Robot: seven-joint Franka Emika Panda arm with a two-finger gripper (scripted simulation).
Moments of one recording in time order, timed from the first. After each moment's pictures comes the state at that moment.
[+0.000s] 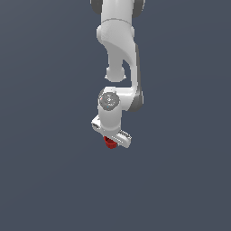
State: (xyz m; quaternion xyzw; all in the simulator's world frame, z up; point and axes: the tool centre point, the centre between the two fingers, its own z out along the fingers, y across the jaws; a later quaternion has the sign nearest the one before) arm 0.020 -0.021 0.048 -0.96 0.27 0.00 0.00
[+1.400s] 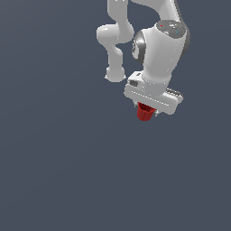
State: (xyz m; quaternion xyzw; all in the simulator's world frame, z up) arm -0.026 0.128 0.235 -0.96 0.27 0.00 0.00
